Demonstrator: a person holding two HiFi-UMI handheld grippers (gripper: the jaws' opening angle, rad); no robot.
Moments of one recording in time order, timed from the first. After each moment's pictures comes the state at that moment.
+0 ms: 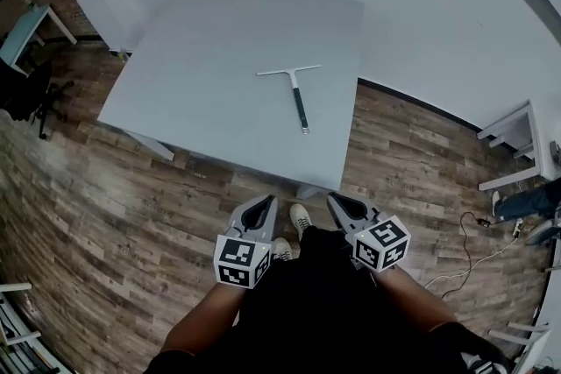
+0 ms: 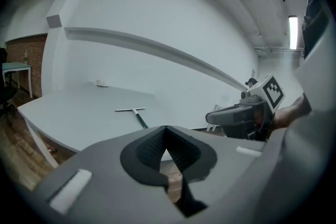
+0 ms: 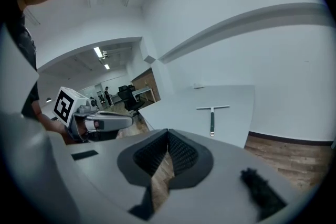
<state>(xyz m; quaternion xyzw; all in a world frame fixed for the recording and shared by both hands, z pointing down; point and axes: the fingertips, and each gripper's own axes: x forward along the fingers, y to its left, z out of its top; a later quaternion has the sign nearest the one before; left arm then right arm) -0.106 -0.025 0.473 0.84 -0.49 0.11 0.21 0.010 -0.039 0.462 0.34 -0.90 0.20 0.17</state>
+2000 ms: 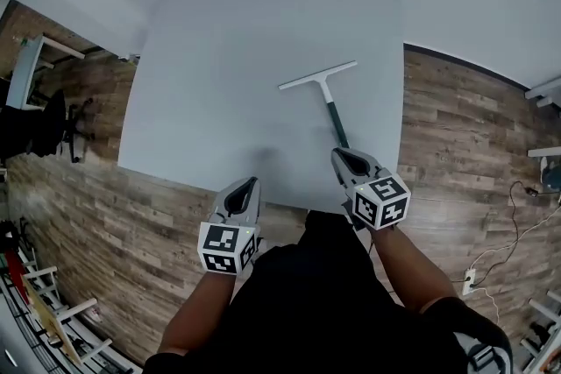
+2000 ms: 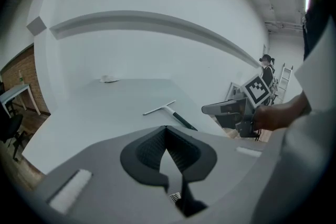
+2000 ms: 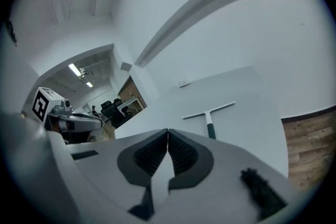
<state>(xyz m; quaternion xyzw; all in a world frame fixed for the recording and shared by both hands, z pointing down) -0.236 -0.213 0.512 0.81 -0.50 0.24 0.22 -0.073 -0.271 0.550 0.39 -0.87 0.30 0.11</state>
